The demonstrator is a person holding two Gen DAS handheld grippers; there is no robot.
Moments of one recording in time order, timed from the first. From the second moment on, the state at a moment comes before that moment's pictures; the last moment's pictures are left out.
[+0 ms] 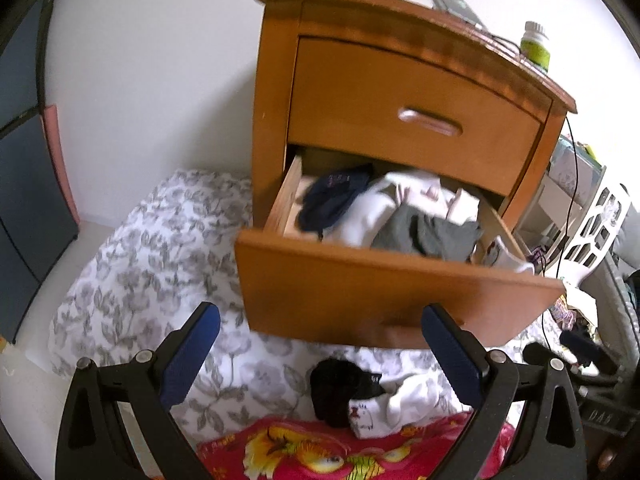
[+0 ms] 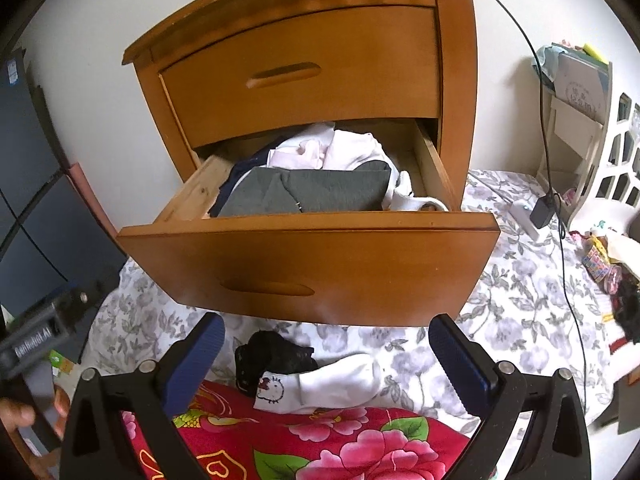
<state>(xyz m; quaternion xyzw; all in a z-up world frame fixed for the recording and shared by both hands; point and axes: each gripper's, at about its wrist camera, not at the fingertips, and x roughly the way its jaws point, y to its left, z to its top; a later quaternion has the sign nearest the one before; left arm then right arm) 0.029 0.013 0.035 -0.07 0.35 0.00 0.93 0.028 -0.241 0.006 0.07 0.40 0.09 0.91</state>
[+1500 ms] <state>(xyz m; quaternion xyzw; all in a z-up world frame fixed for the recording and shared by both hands) 0.217 -0.047 0.018 -0.04 0.56 -0.12 0.82 0.045 -0.269 -0.029 0.08 0.43 0.06 0.90</state>
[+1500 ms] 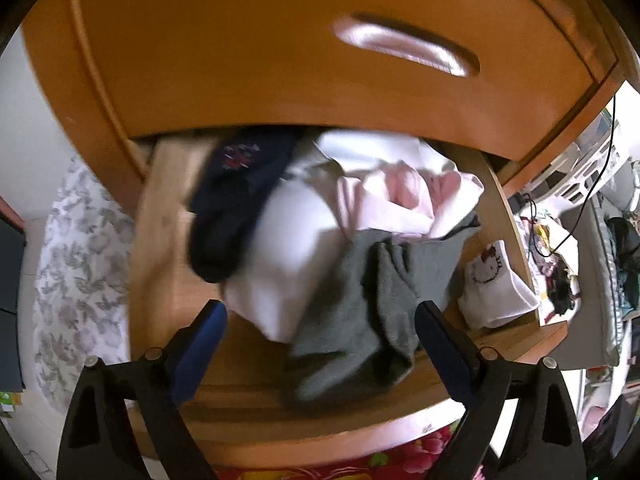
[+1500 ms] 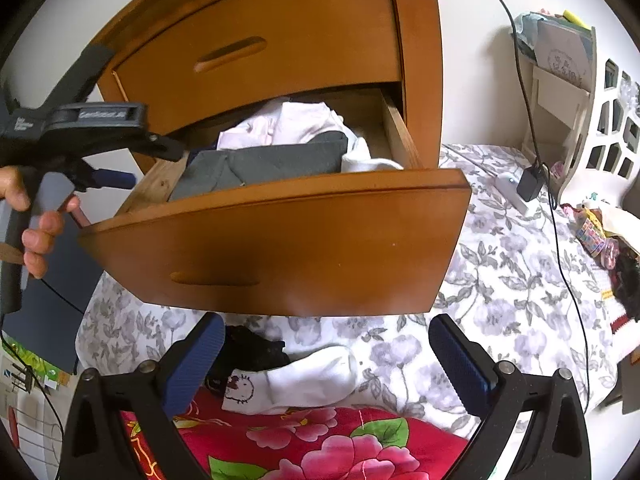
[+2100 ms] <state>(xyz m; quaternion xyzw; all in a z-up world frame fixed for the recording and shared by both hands) 0.215 -0.086 0.012 -0.04 0.58 -0.17 0.80 0.048 -0.271 -0.037 0.08 0.44 0.06 0.89</state>
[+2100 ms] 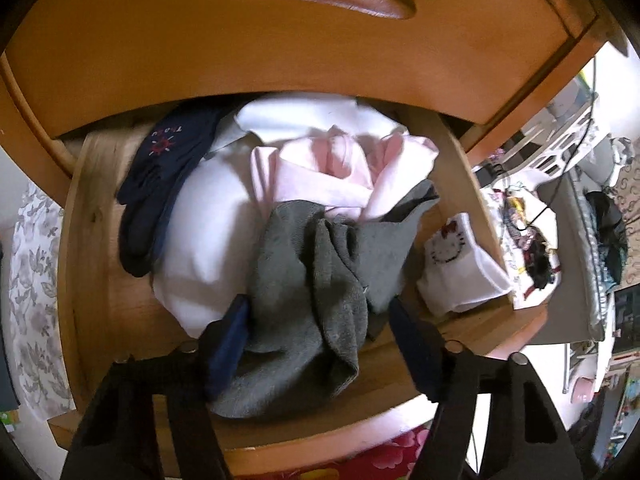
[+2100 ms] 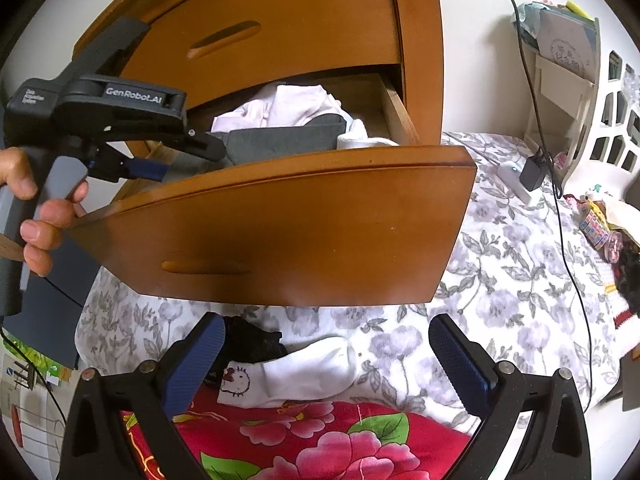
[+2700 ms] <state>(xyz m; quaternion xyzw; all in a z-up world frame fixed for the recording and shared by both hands) 0.226 -0.097 0.008 -0.05 0.58 -0.23 0.78 0.053 -0.275 -0.043 0.09 0.45 0.05 0.88</state>
